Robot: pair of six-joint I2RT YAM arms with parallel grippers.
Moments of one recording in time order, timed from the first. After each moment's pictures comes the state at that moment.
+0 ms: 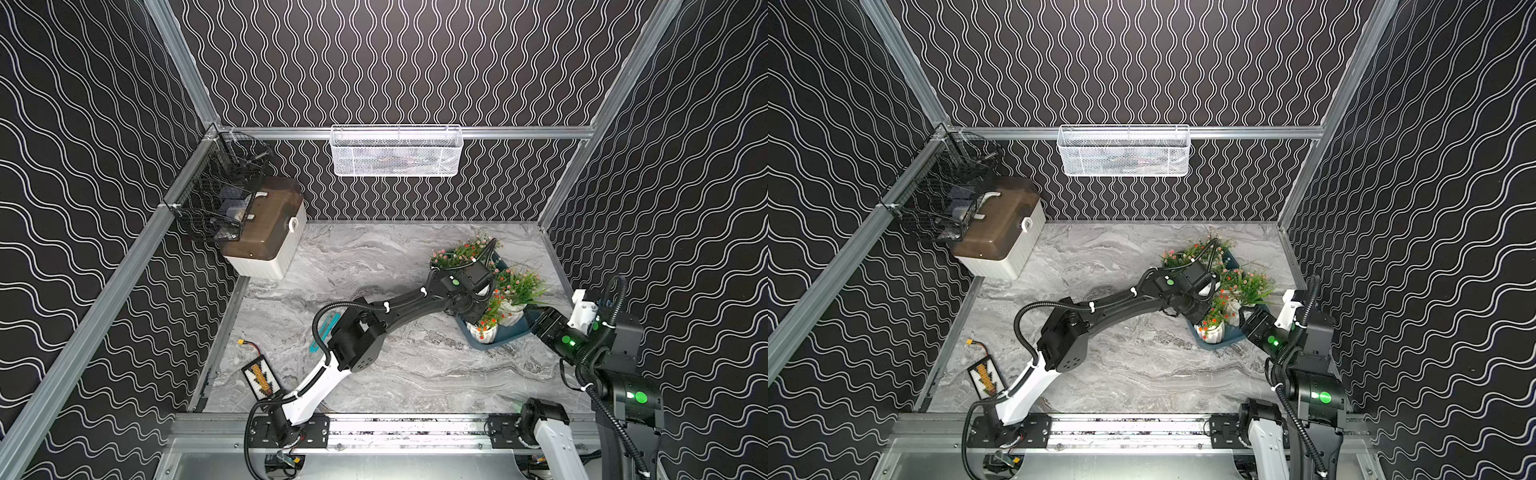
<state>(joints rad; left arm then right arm) -0.93 2.37 2.17 -0.81 0.09 -0.22 -0.19 0.53 0.93 -1.00 -0.33 0.57</state>
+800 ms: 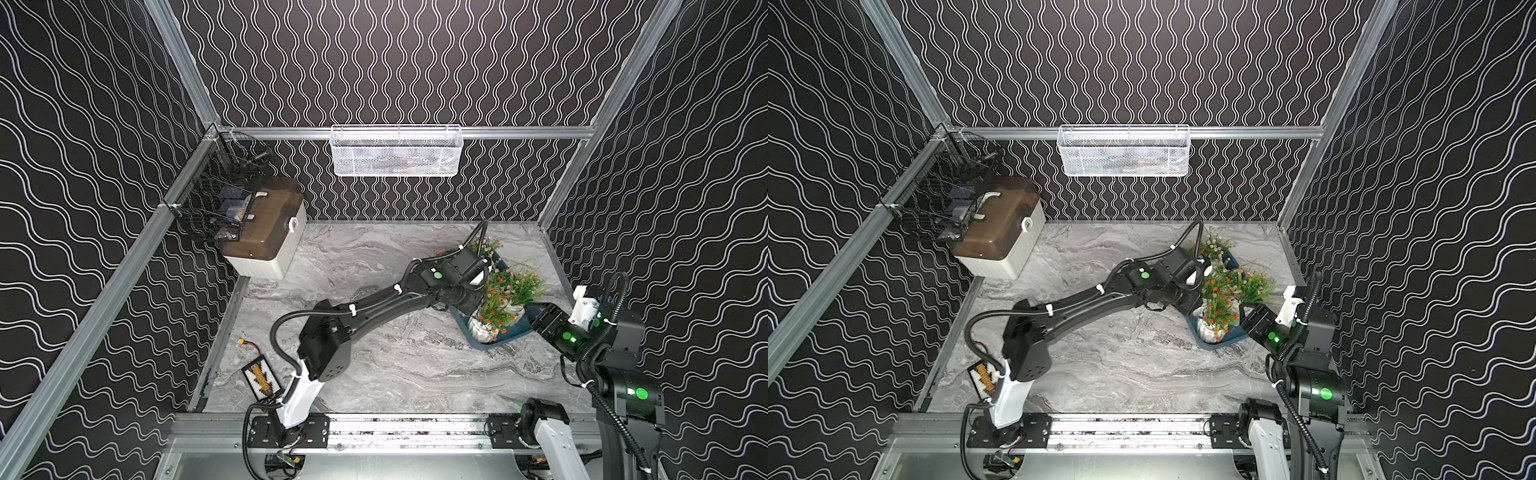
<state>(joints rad) -0.93 2.04 1.94 -0.75 0.05 -0.23 -0.18 0.56 0.95 -0.96 -0.33 0.58</state>
